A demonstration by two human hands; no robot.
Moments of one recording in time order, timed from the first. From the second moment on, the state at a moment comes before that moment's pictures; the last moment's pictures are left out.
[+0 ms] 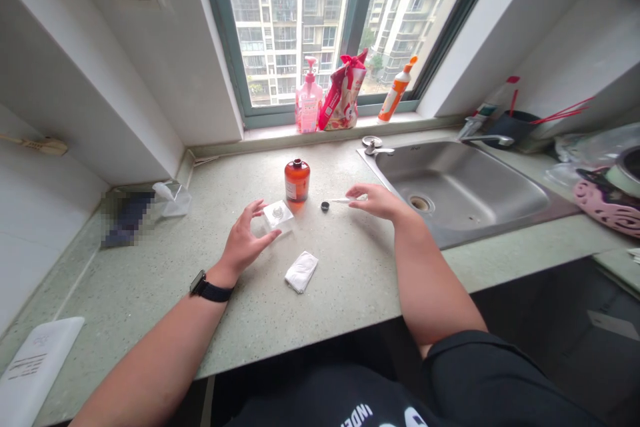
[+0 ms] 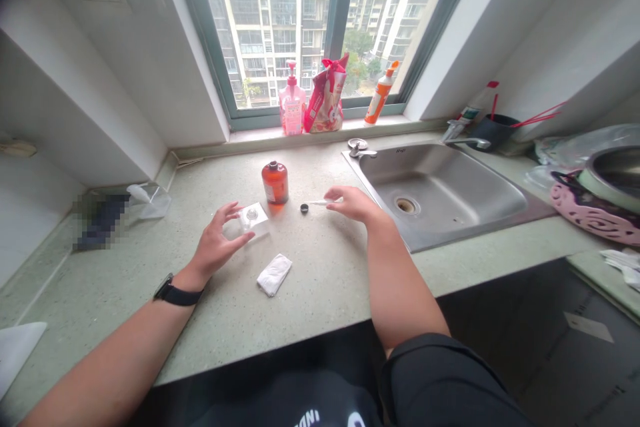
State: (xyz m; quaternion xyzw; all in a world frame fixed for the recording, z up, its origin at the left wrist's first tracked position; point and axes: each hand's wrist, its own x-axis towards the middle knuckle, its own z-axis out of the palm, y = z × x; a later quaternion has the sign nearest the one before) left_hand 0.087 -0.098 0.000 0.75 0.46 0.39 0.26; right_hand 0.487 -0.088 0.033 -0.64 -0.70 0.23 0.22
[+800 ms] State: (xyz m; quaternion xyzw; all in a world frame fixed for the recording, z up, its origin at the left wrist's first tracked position) left_hand 0.085 -0.095 -0.004 0.74 0.46 0.40 0.28; right_hand 0.493 -0.079 0.012 -0.62 -0.73 0.20 0.19
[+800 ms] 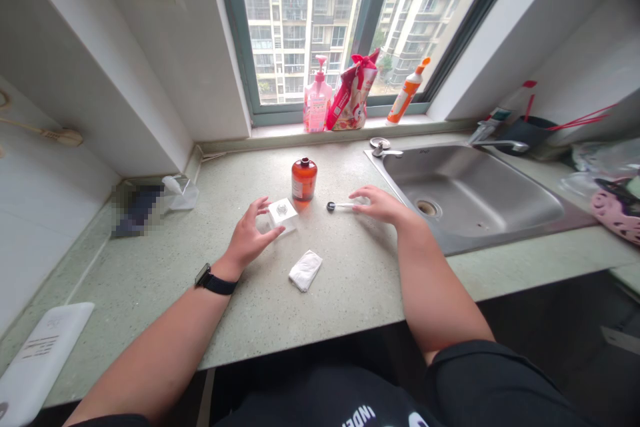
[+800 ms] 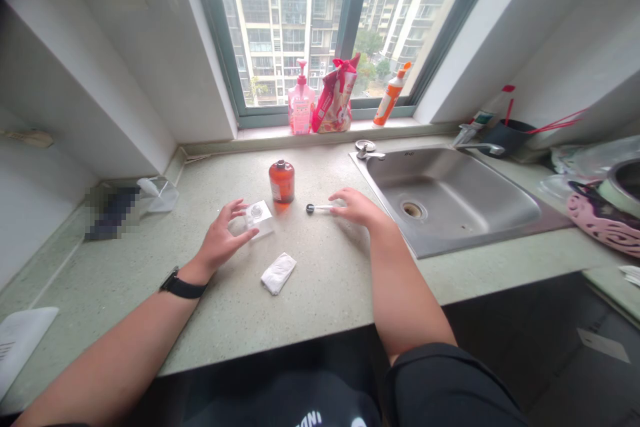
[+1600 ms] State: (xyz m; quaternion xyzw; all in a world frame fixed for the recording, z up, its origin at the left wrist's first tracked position) left_hand 0.080 -0.087 -0.009 0.72 0.46 0.42 0.31; right_hand 0.460 -0.075 0.011 -0.58 -0.76 0.07 0.29
